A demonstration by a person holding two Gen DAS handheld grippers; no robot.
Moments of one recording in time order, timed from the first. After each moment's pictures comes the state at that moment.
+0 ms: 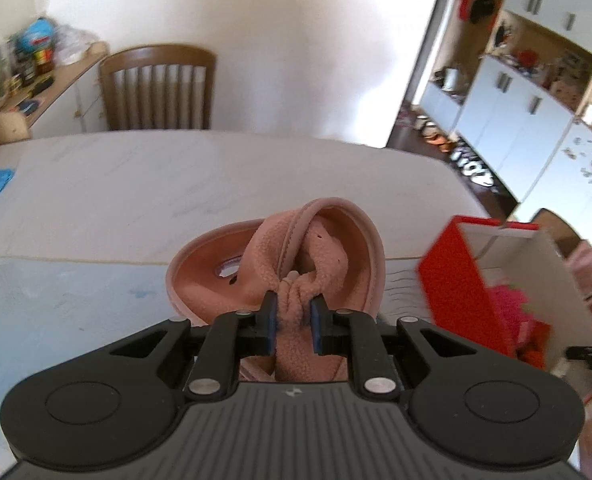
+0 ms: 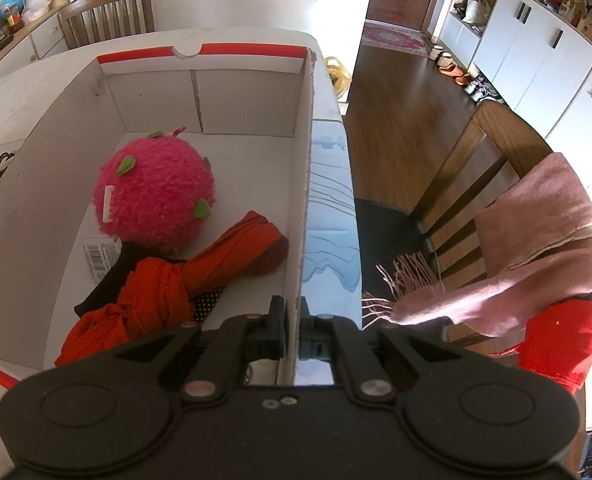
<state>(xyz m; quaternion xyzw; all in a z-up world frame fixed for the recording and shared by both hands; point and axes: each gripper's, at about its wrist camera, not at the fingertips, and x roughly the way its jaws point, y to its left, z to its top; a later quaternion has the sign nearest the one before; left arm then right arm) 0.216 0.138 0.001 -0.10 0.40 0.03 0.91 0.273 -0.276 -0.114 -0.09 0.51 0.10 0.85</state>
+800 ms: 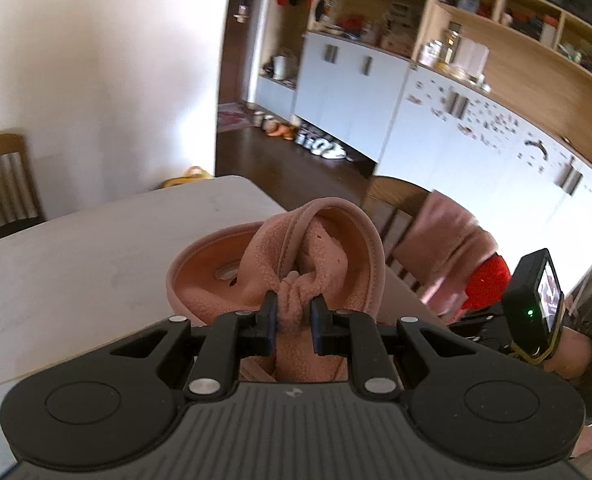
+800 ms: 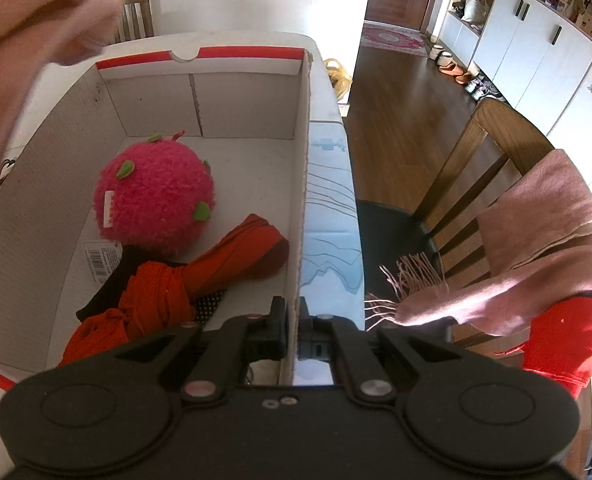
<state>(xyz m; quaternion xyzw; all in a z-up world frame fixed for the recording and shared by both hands) 0.264 -0.044 0.051 0.00 0.37 -0.20 0.91 0.274 -0.275 -0.114 -0.08 0.51 0.10 0.85</state>
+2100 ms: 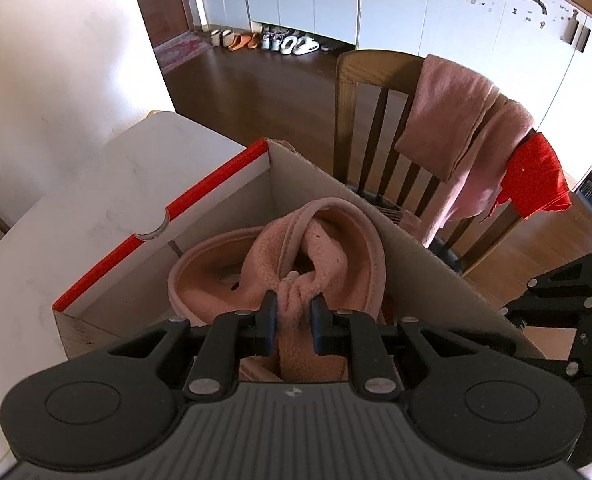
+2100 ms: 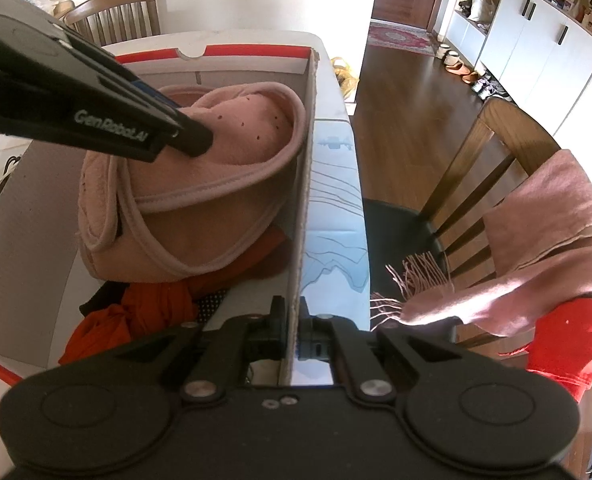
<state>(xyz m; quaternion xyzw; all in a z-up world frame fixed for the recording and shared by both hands) 0.349 -0.177 -0.045 0.16 0.47 -0.22 0.84 0.273 -0.274 -0.115 -0.08 0.51 0.11 0.85</state>
